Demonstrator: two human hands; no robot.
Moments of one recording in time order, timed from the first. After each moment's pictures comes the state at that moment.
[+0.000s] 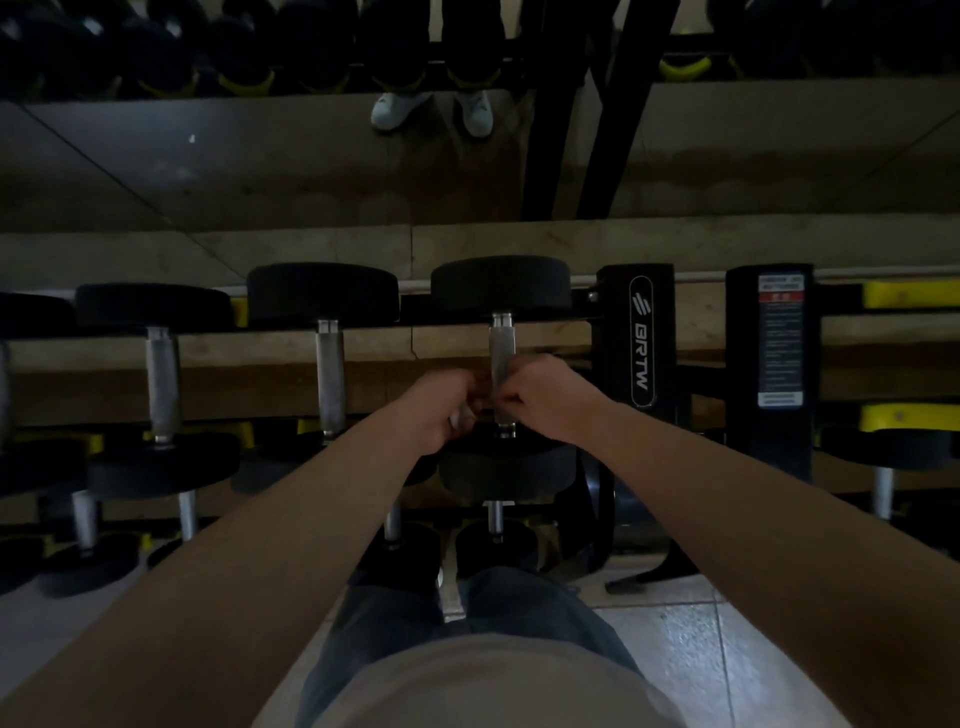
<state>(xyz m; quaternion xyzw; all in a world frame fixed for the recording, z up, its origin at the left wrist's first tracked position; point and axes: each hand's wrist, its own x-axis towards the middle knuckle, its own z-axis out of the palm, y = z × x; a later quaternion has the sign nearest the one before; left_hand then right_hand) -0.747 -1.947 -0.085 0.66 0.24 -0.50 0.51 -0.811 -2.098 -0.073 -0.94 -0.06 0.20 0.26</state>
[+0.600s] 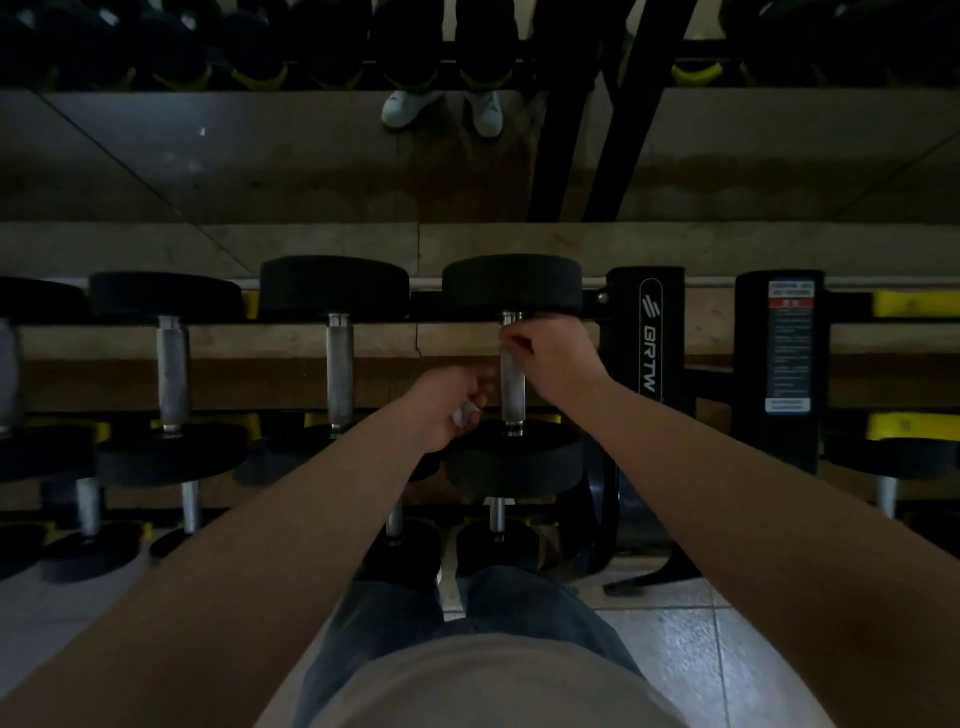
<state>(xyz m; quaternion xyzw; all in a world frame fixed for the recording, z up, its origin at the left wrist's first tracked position) -0.744 -1.942 -0.065 0.64 0.25 -0.49 0.54 -0.783 -2.097 -0.063 -0.95 0.09 0.03 0.30</state>
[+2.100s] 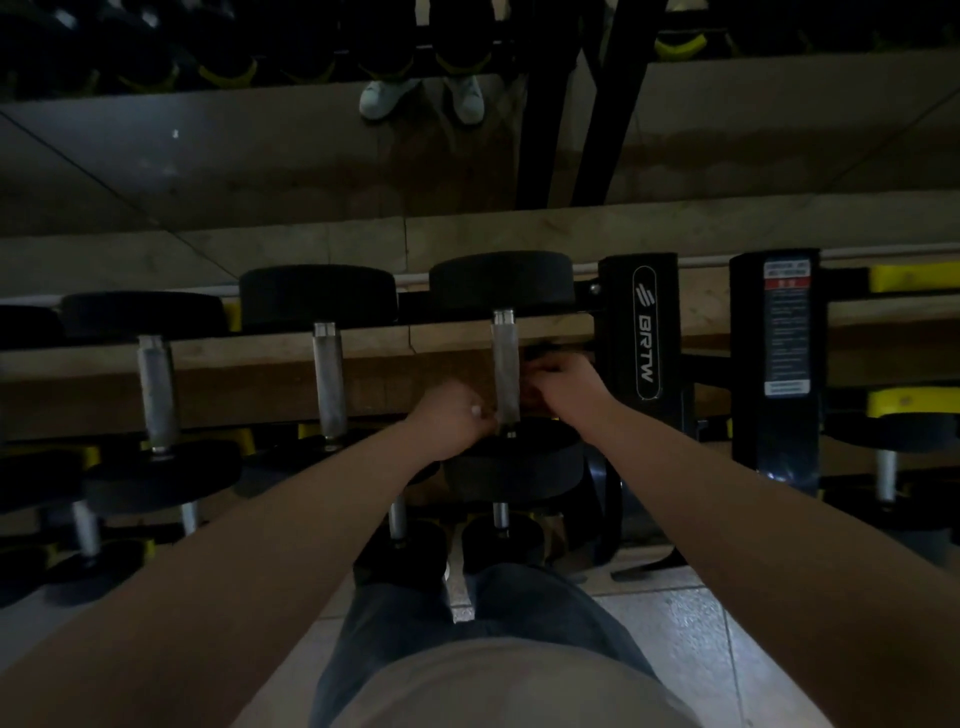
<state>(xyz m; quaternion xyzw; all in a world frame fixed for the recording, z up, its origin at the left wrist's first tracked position) -0.751 -1.930 -0.081 0.84 -0.12 -0.48 0.23 -0.817 -2.101 -0.111 -0.69 0.39 0.19 0.57</state>
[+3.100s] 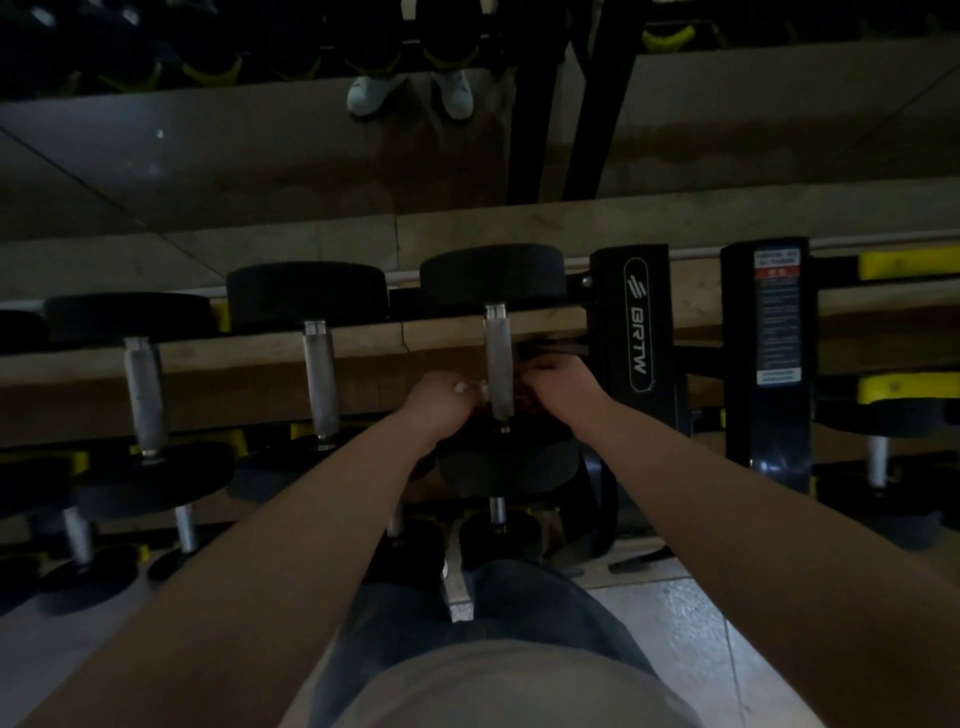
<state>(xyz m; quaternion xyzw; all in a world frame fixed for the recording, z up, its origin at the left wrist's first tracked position) -0.752 -1.936 -0.084 0.82 0.00 -0.45 0.34 -0.821 -2.098 -0.105 -0.67 0.41 0.20 0.59</state>
